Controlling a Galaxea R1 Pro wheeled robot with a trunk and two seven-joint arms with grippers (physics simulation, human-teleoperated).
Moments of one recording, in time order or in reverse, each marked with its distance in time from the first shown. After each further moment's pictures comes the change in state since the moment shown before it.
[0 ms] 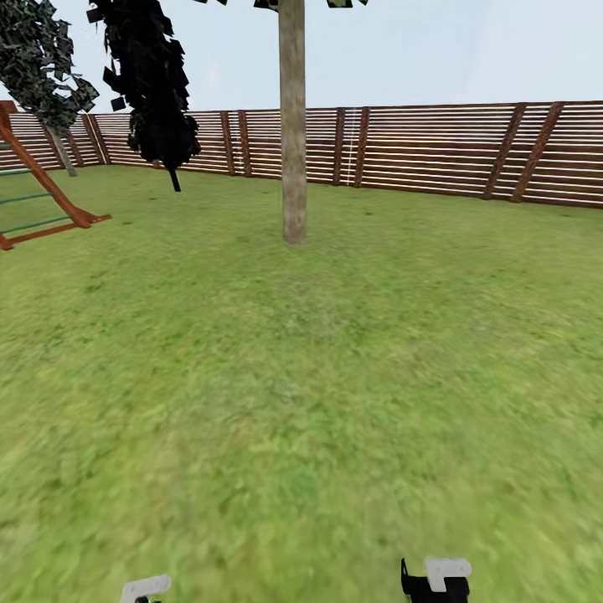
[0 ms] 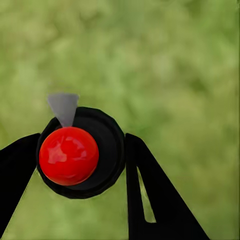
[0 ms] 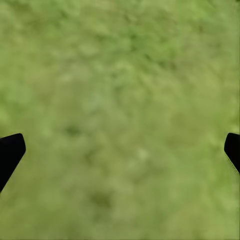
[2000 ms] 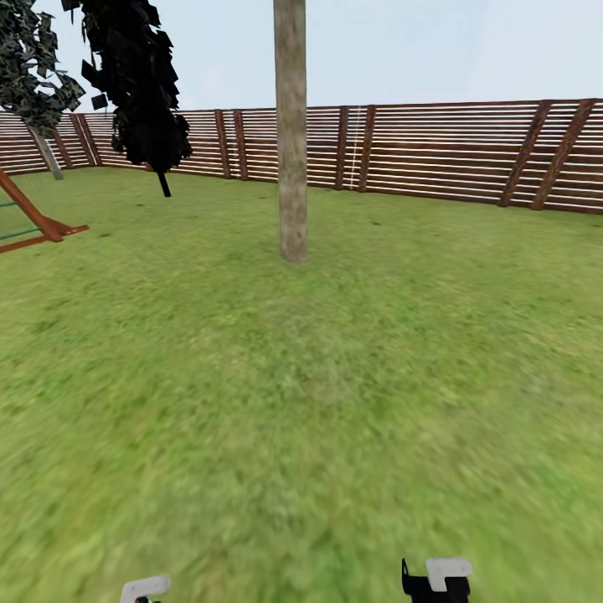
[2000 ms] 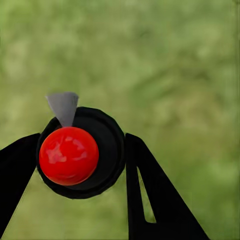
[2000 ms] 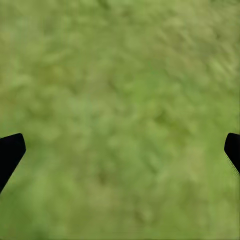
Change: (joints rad) left arm 0.000 0.000 0.000 0.000 0.000 -0.001 0.000; right arm 0.000 -0.002 0.000 0.000 0.000 0.000 -0.001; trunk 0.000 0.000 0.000
